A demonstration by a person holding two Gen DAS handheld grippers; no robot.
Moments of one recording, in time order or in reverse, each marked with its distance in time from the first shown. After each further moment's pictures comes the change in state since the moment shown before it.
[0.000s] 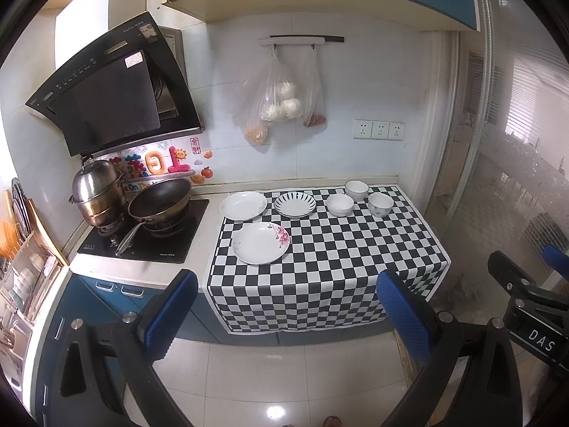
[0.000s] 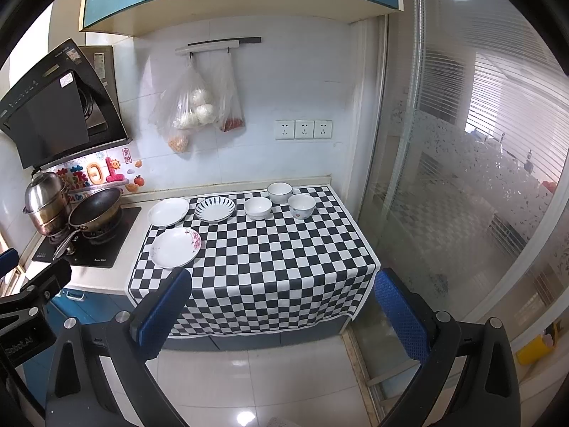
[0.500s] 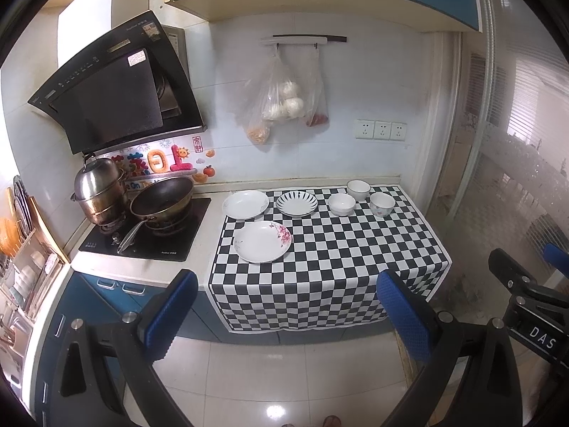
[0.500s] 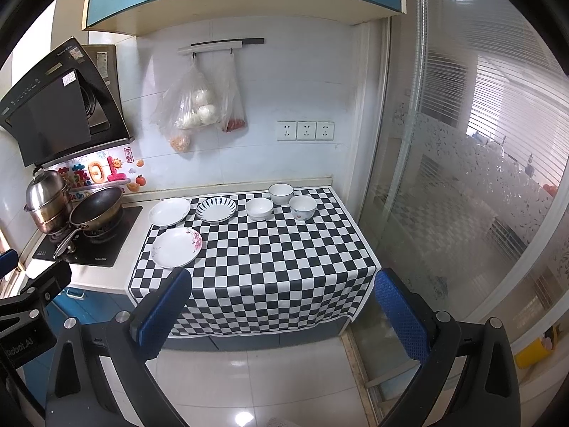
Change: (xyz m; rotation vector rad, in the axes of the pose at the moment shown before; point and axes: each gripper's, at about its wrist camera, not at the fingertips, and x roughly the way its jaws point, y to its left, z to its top) left arm -0.004 0.001 -0.004 -0.003 0.000 0.009; right arm -0.003 0.002 0.001 -0.006 0.000 0.002
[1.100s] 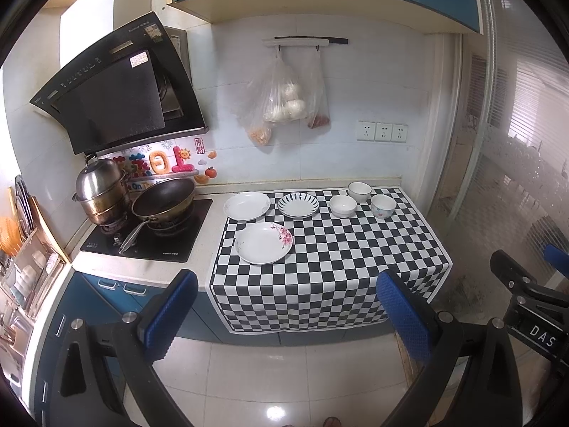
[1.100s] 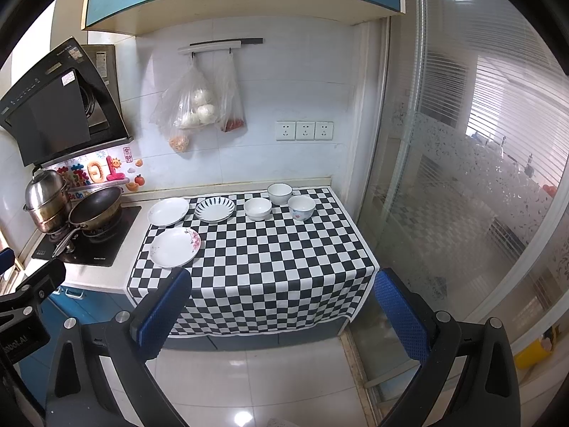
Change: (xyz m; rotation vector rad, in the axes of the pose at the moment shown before) left arm -0.002 0.002 -0.003 -0.004 -0.009 0.002; right arm 0.002 0.000 -0.001 -0.003 0.000 -0.001
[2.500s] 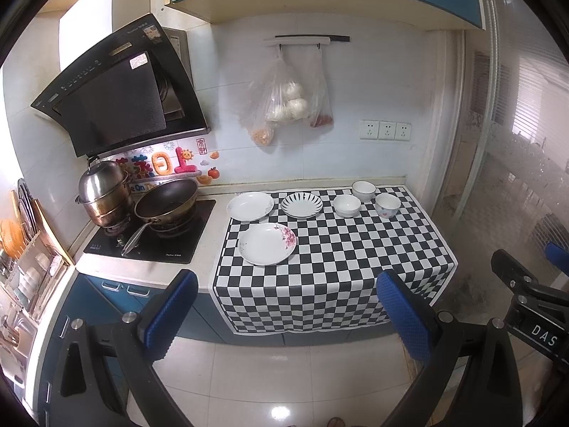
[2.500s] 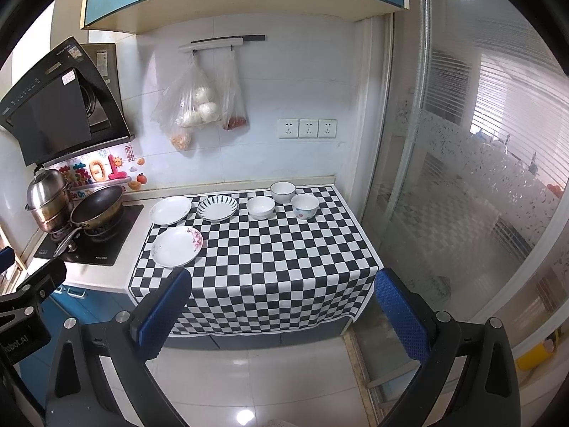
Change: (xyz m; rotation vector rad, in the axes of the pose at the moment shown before) left arm 0.007 -0.003 0.005 0.005 0.002 0.023; right arm 0.010 -0.004 0.004 0.004 0.011 0.016
